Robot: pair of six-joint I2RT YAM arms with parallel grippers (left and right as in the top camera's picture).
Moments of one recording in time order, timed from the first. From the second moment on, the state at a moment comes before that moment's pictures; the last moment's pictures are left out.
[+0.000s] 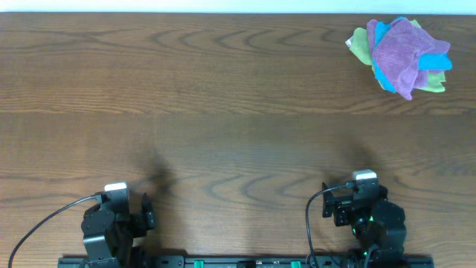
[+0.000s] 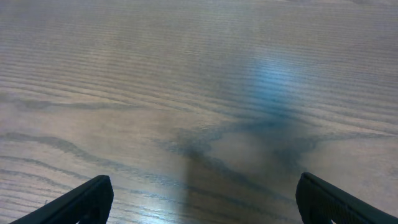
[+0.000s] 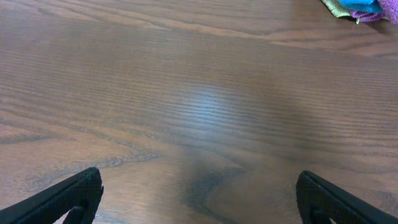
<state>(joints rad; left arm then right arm) 0.14 0.01 0.32 -1.01 -0.04 0.04 0.07 0.04 0.17 -0.71 -0.05 -0.04</state>
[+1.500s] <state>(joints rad) 0.14 0.01 0.32 -1.01 -0.04 0.04 -0.26 1.31 1.04 -0.51 0.07 0.17</state>
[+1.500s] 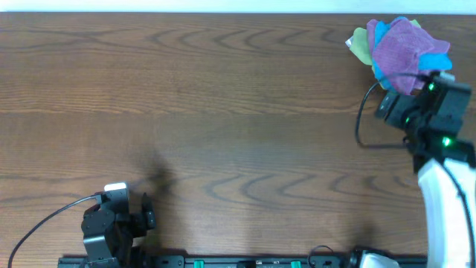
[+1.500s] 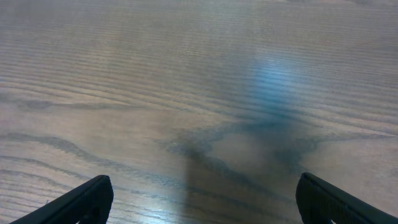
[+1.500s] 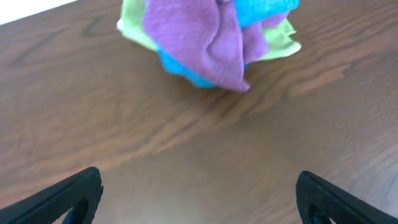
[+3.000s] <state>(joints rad) 0.14 0.01 0.32 -1.01 -0.04 0.04 -0.37 2.08 1.62 -0.30 -0.10 0.31</state>
